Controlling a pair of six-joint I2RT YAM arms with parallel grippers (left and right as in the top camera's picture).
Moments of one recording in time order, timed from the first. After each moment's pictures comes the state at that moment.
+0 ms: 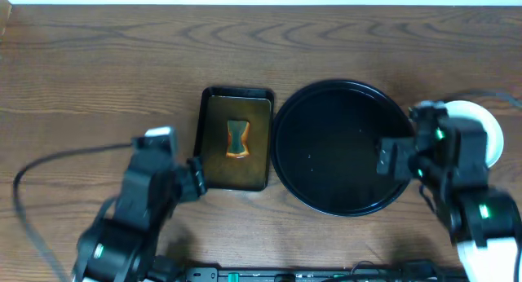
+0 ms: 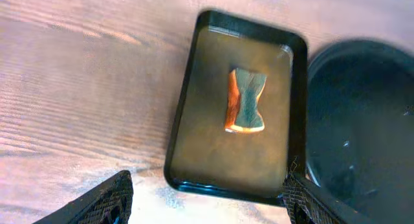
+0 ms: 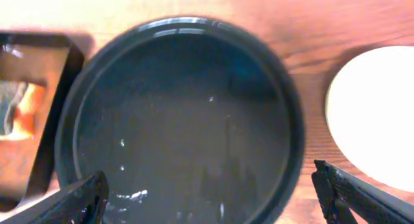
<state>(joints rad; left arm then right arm) -0.33 0.69 0.84 -0.92 -0.13 -0.43 0.10 0.88 0.92 -0.84 -0.04 0.10</state>
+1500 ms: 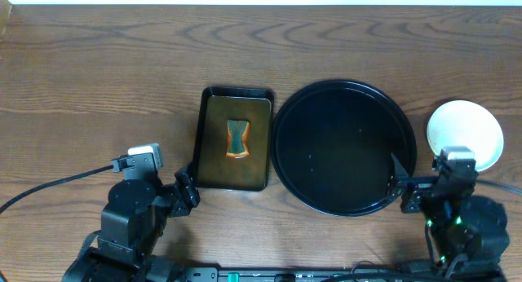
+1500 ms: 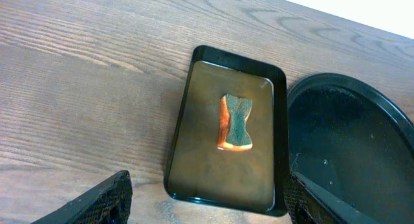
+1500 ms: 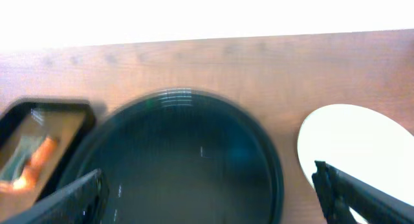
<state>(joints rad) -0.33 0.52 0.81 -0.92 -0.14 -0.44 0.10 0.36 0.61 -0.62 0.01 0.09</state>
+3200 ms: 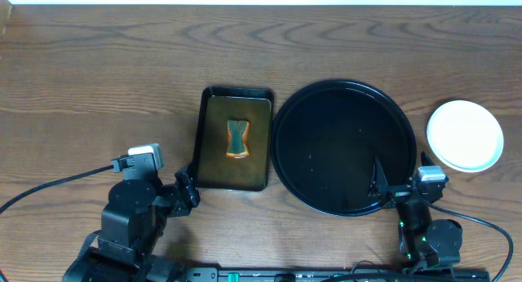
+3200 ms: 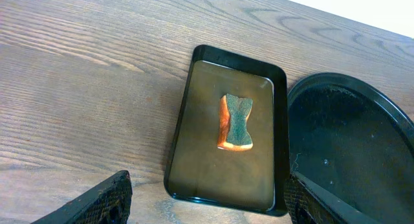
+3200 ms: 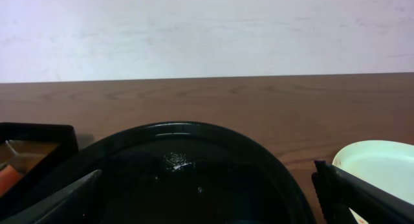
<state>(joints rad) -0.33 0.52 0.81 -0.92 -0.14 -0.44 0.09 0.01 0.01 -0.07 -0.02 0.07</state>
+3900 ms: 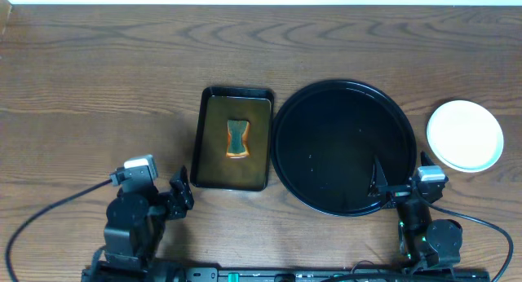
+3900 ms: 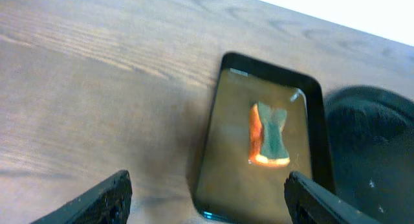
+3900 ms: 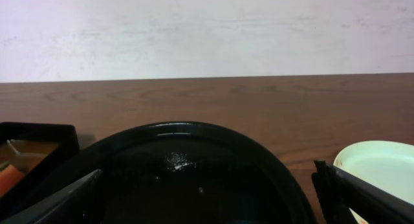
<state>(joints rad) -0.15 0.30 0.51 -0.73 -0.08 -0.33 0.09 0.01 0.01 -0.07 -0.02 0.07</state>
